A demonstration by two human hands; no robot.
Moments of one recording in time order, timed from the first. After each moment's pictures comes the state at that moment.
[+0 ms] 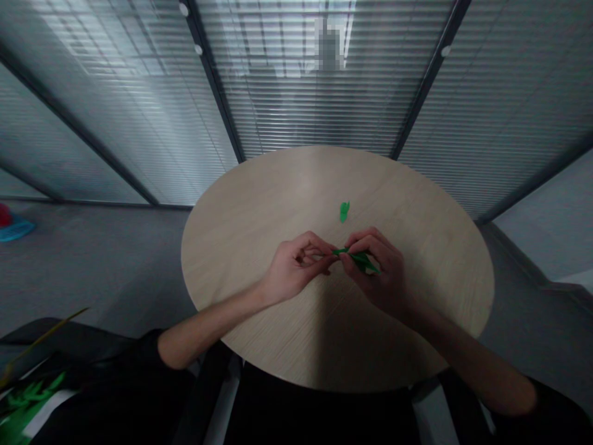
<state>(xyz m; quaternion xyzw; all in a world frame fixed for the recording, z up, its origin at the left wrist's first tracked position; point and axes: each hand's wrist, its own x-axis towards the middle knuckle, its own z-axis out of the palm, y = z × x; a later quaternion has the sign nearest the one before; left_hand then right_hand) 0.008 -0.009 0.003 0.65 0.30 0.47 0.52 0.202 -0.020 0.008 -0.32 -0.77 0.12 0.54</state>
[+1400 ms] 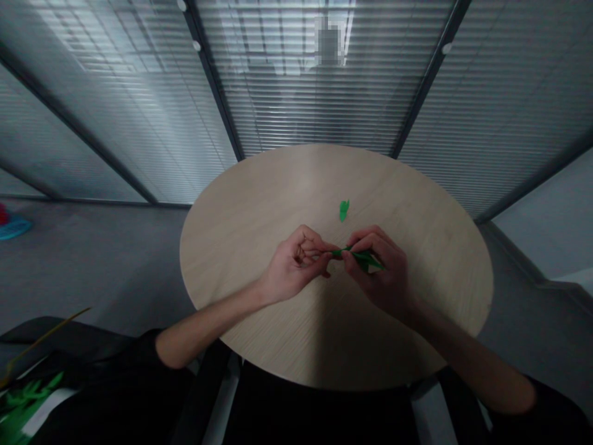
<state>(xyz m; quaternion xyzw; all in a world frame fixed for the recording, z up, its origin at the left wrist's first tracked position) 0.008 -0.011 0.000 0.62 0.22 0.50 0.56 0.201 -0.024 0.011 -0.34 -0.76 0.11 0.55</state>
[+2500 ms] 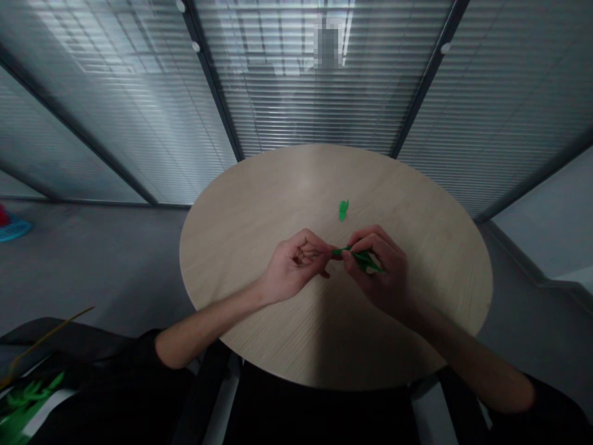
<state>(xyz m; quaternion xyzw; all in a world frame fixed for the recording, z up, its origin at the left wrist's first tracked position) 0.007 -0.013 0.006 0.63 0.25 0.49 0.55 0.200 -0.025 0.012 -0.32 -0.76 0.10 0.56</state>
